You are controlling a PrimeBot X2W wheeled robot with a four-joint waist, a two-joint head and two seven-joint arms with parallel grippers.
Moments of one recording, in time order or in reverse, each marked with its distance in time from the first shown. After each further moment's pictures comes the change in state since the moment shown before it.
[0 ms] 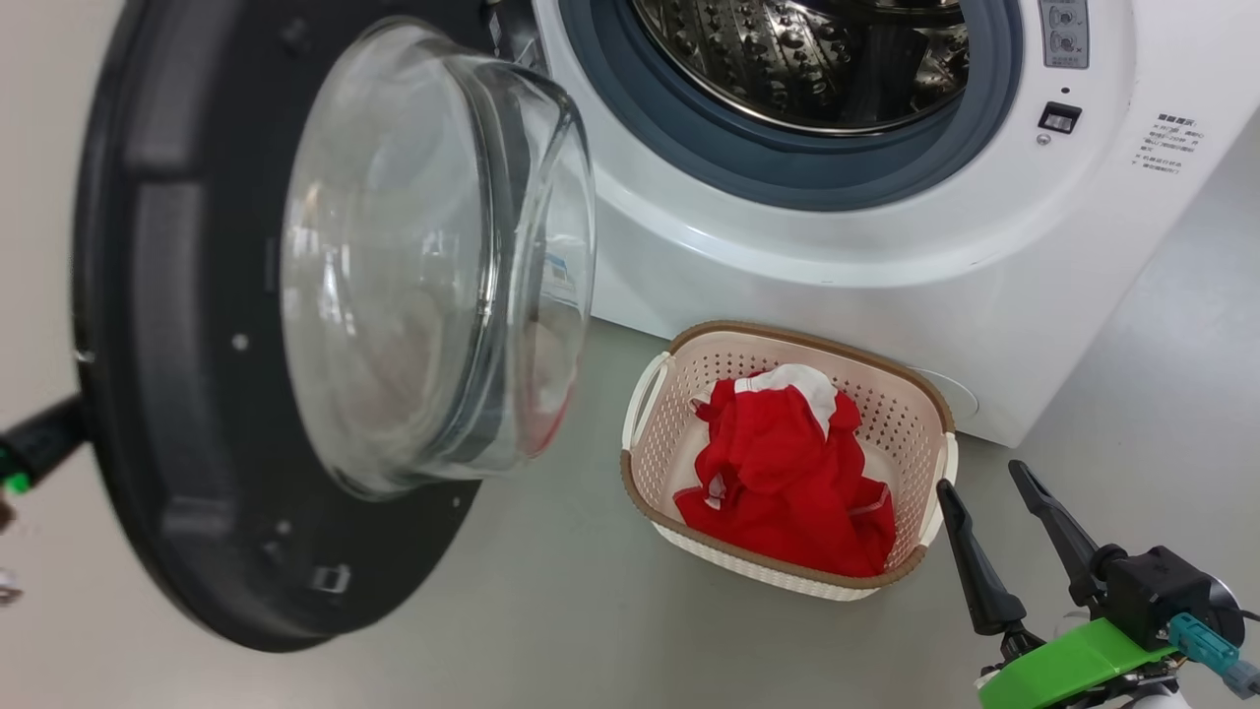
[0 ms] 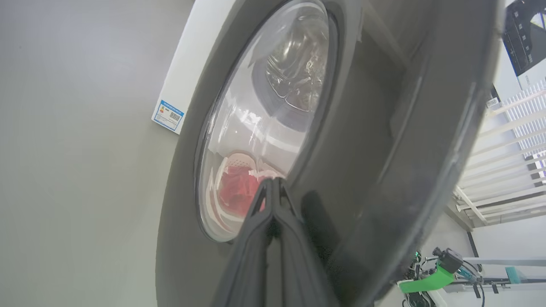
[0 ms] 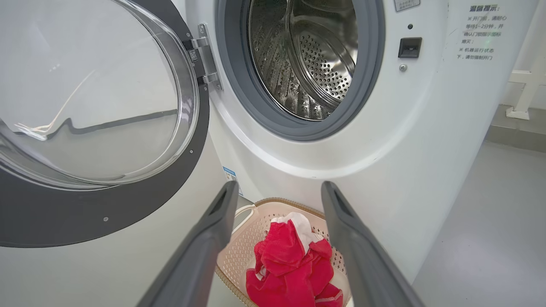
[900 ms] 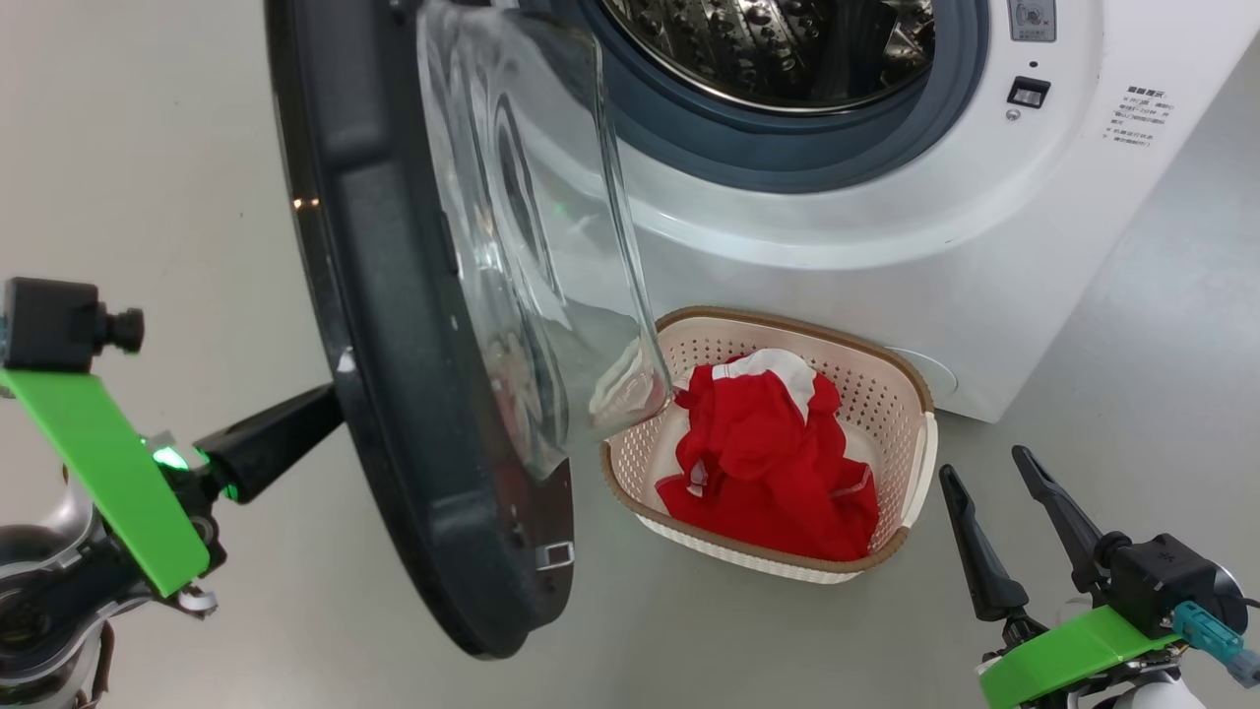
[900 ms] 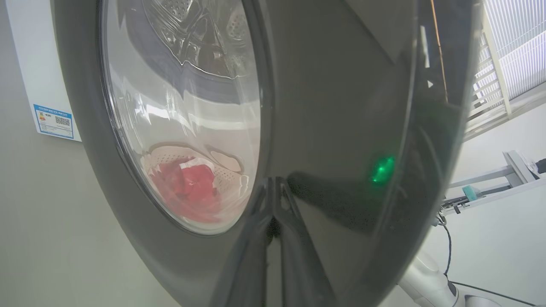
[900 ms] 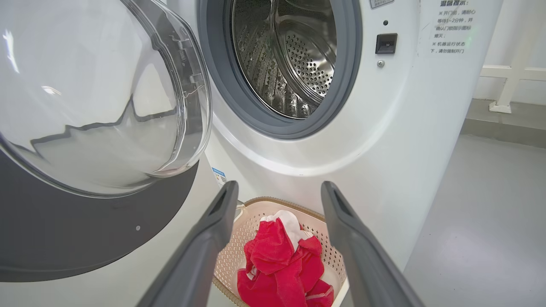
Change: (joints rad) left arm -0.003 -0.060 -0.248 -0.271 0.011 0.000 -0.145; right arm -0.019 0.000 -0.006 -0.001 0.000 0.000 0.000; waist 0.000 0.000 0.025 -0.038
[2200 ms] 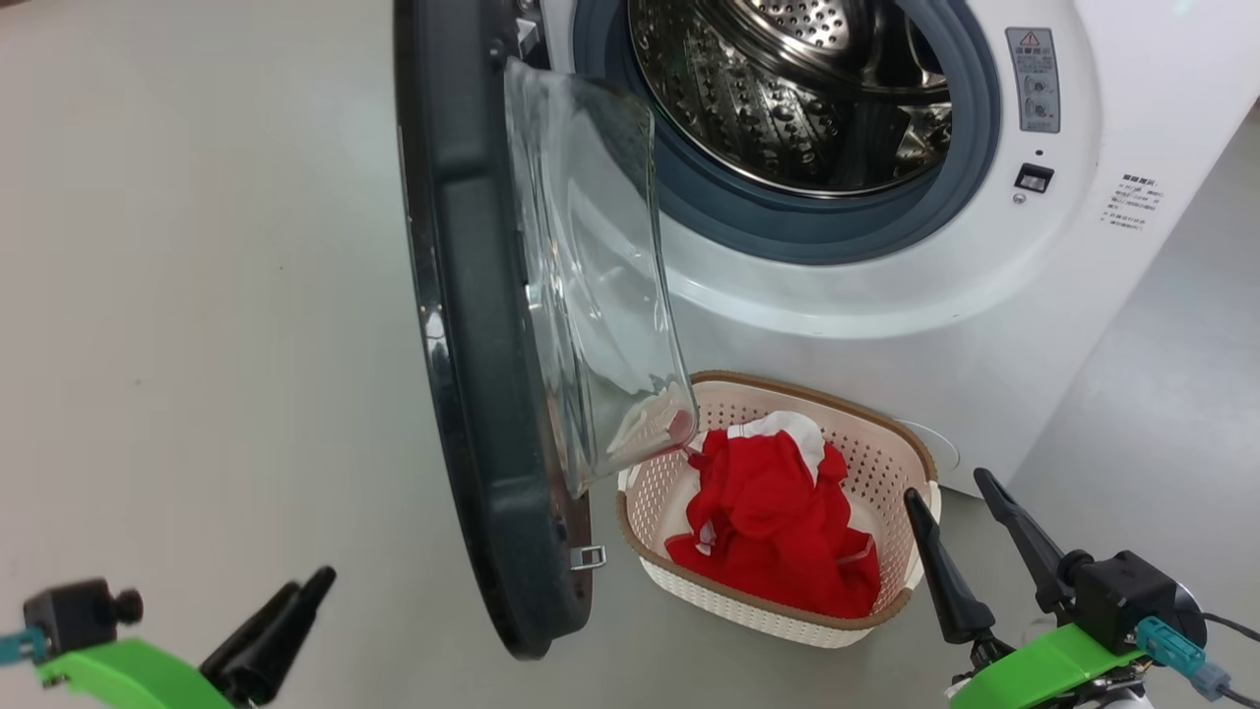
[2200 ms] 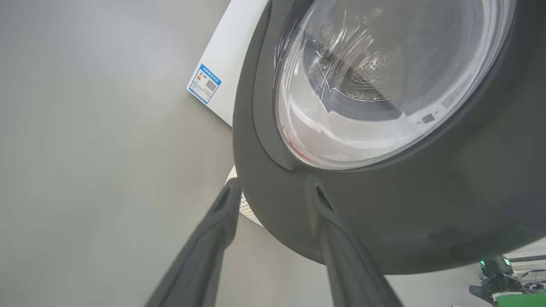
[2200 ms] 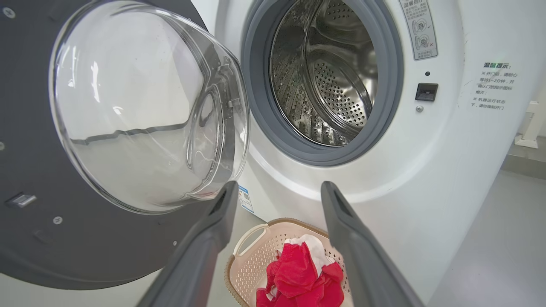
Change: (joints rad) left arm 0.298 0.016 -0.176 0.300 0.089 0.000 -0.562; right arm 0.010 0.028 0.041 0.016 0.007 0.000 0.000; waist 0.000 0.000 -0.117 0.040
